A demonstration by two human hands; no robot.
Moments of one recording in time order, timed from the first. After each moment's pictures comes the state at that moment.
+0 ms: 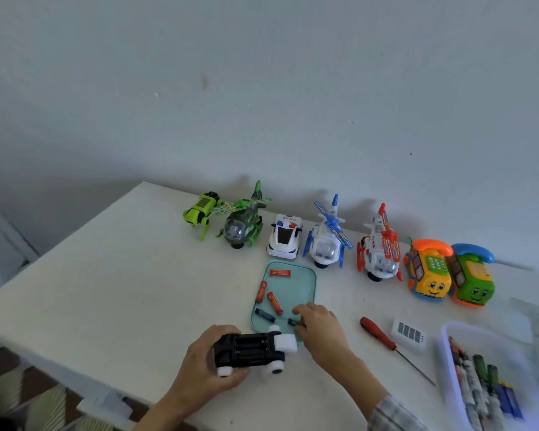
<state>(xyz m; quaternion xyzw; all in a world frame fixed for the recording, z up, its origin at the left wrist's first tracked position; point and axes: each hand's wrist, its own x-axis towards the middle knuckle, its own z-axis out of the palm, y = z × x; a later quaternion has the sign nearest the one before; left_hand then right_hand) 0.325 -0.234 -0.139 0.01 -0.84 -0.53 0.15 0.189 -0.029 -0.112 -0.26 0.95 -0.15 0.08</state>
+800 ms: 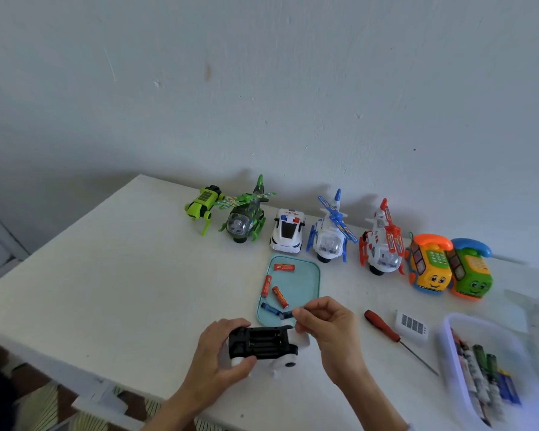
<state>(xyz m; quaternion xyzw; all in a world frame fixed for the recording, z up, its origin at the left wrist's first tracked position) 0.324 -0.235 -0.152 0.00 -0.85 -0.51 0.16 0.245 -0.040 -0.061 0.00 0.63 -0.76 0.12</state>
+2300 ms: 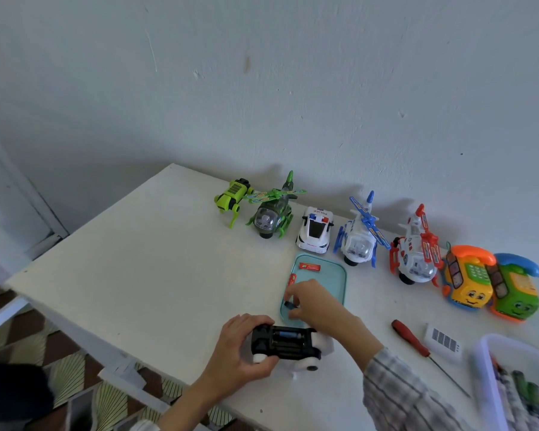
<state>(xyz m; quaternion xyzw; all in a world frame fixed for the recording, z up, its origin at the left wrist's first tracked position) 0.323 -0.236 -0.149 0.01 -0.85 -0.49 0.16 0.171 -0.102 -0.086 -0.35 0.91 -0.13 0.18</state>
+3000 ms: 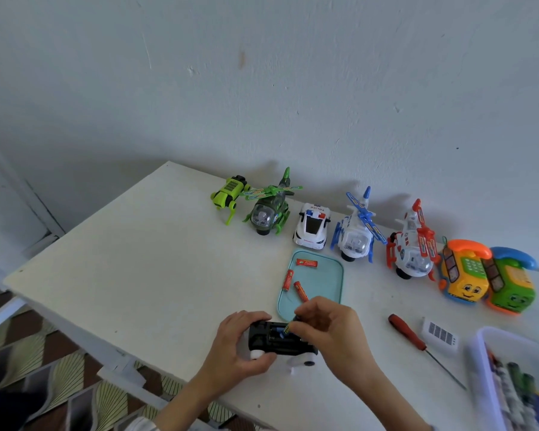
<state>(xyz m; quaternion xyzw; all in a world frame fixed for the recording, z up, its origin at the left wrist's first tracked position) 0.326 -0.236 -0.149 0.02 -0.85 -0.49 0.17 0.258 -0.059 -0.044 -0.16 0.79 -0.57 0.17</state>
